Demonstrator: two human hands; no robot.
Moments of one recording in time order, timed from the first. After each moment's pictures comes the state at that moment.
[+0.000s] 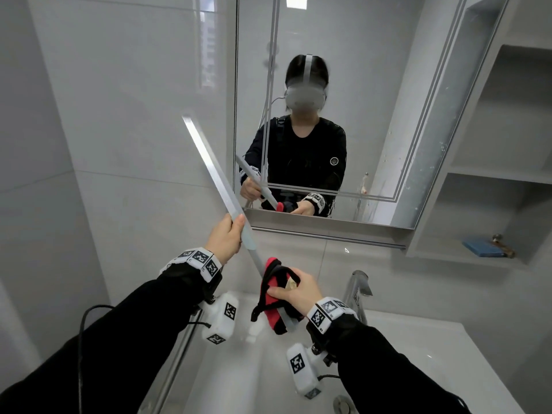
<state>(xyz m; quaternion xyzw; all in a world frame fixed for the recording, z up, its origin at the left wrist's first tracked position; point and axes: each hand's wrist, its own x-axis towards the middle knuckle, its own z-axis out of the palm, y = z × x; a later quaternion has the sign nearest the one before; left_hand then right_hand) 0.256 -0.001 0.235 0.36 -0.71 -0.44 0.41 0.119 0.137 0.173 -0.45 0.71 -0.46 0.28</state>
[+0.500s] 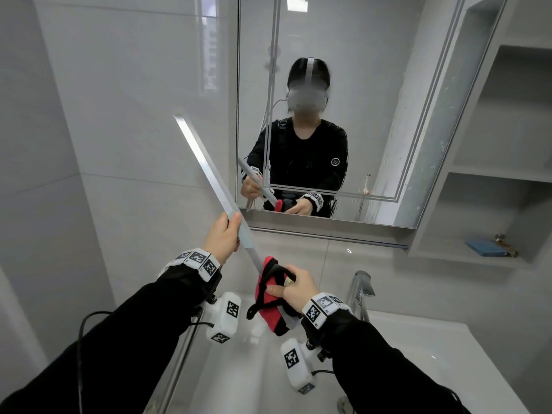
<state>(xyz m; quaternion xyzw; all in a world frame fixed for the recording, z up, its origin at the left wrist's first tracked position) 0.267 0.004 0.243 0.36 -0.68 -0.46 0.44 0.130 0.127 0.178 -0.46 0.73 -0.44 0.26</state>
